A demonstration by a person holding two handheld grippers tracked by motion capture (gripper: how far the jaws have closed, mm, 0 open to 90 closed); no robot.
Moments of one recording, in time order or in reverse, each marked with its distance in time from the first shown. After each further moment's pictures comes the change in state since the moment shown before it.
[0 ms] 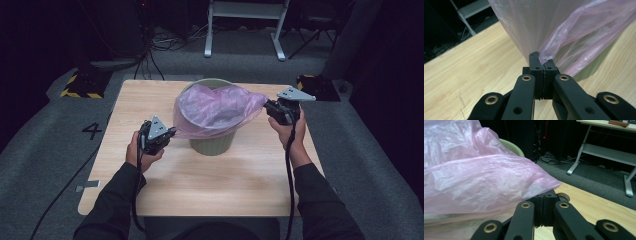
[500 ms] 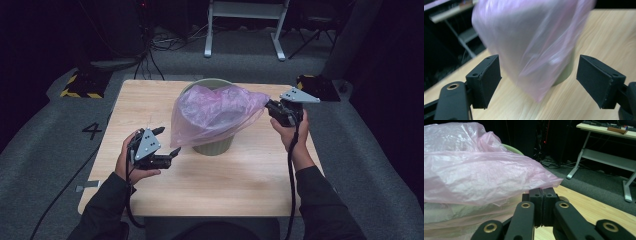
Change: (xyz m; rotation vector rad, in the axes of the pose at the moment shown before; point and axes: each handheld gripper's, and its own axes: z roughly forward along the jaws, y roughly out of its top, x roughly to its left) left arm -0.034 0.010 -0.068 -0.163 -0.035 0.115; right arm 0.004 0.004 -0.014 -0.031 0.003 -0.021
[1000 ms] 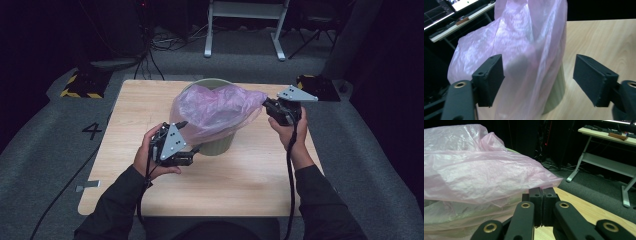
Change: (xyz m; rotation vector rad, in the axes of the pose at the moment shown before) left arm -0.032 0.057 0.027 -0.008 -0.009 0.107; right arm 0.010 0.011 -0.002 -0.008 0.006 -0.042
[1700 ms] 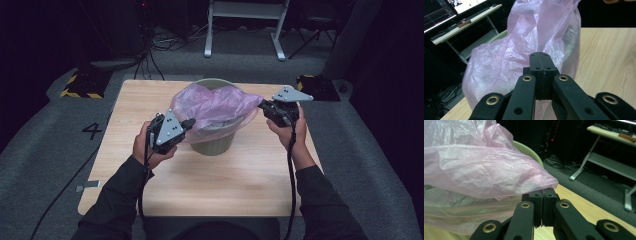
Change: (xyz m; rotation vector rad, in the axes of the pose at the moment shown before) left arm 0.031 0.014 -0.002 -0.022 -0.007 -0.021; right arm 0.006 0.003 0.002 0.049 0.044 -0.072
